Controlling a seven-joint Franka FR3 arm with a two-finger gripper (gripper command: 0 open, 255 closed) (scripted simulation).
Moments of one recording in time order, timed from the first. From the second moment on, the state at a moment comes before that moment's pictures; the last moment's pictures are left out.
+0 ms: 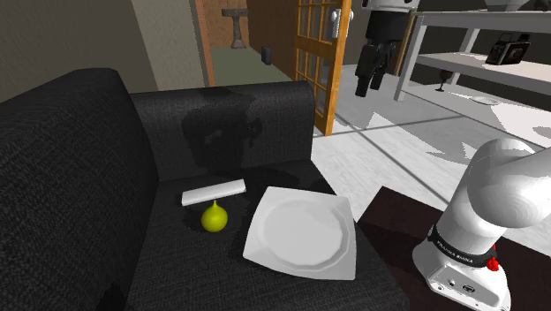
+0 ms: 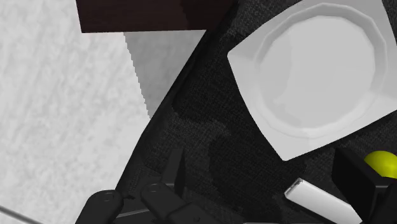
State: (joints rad) arm 0.01 -0.81 0.05 -2.29 0.10 1.53 0.05
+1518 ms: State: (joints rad) arm 0.03 -0.41 0.48 -2.43 0.23 2.25 0.45
